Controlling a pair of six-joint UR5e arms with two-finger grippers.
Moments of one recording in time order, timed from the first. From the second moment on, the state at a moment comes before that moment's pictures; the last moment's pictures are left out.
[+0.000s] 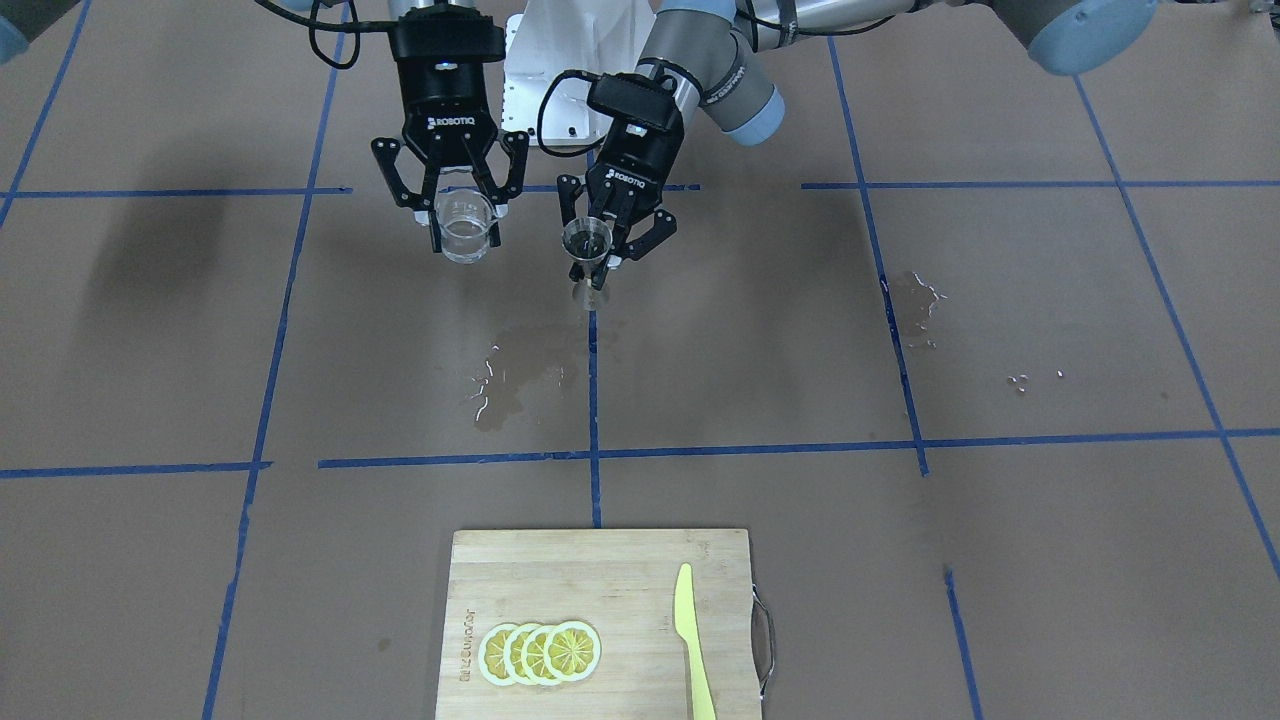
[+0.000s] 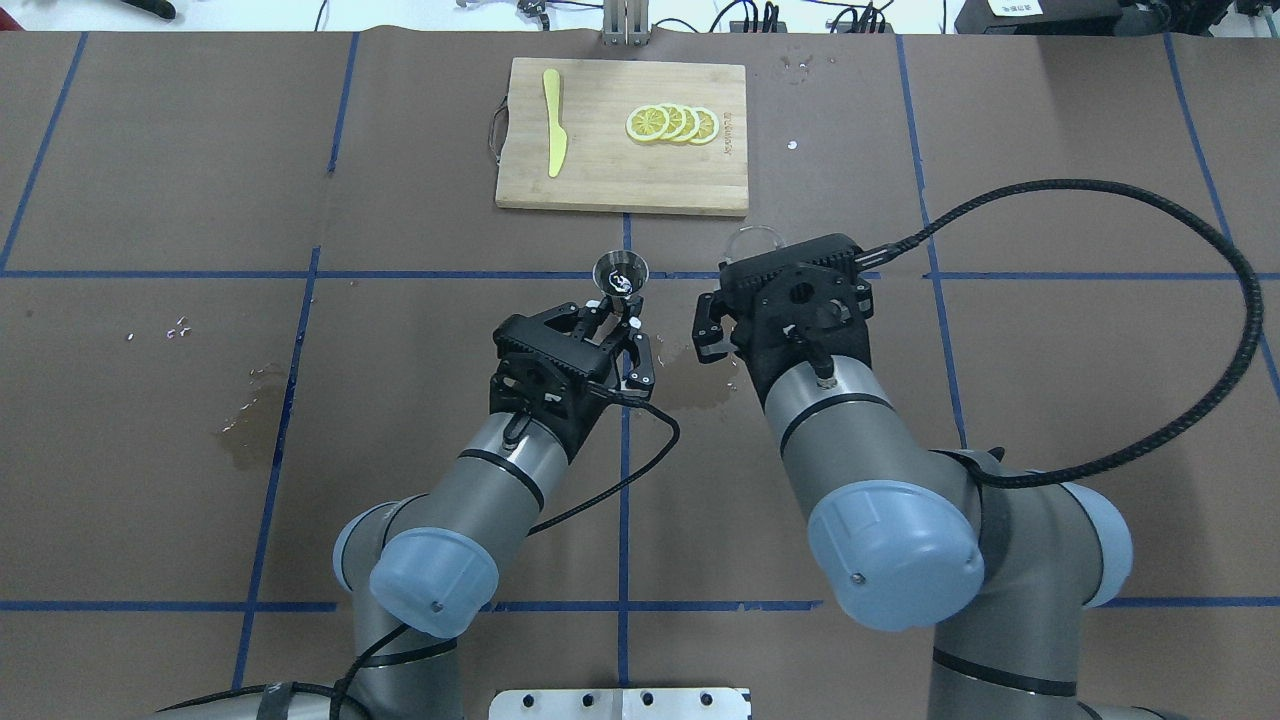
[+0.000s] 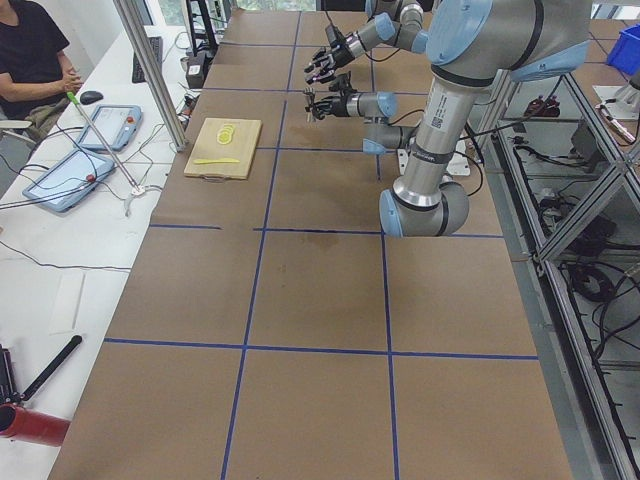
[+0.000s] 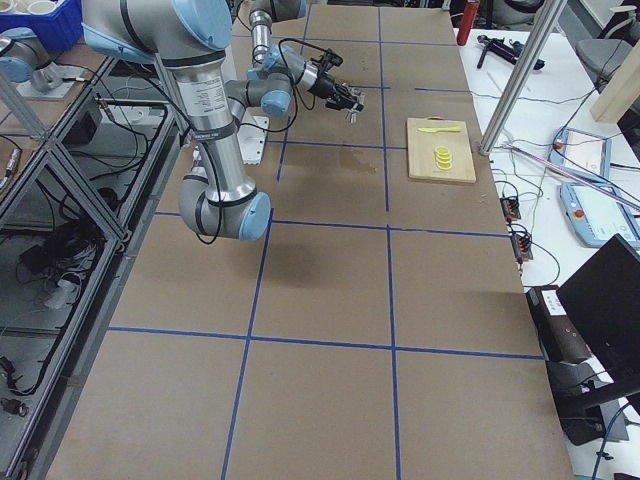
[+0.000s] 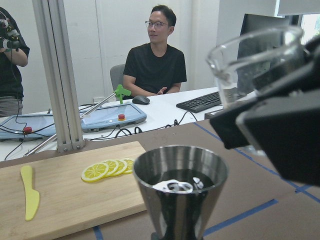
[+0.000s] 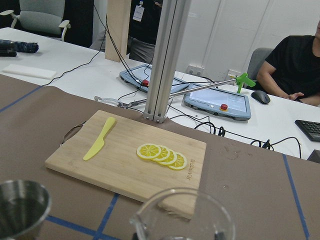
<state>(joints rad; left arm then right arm) -0.23 -2.15 -1.60 -2.63 -0.77 -0.63 0.28 -1.19 2.11 -1.40 0.81 0.98</state>
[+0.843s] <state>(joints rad) -0.26 -1.82 -1.68 -2.86 -0.76 -0.69 0.29 -1.56 2.16 -1.19 0.82 1.13</state>
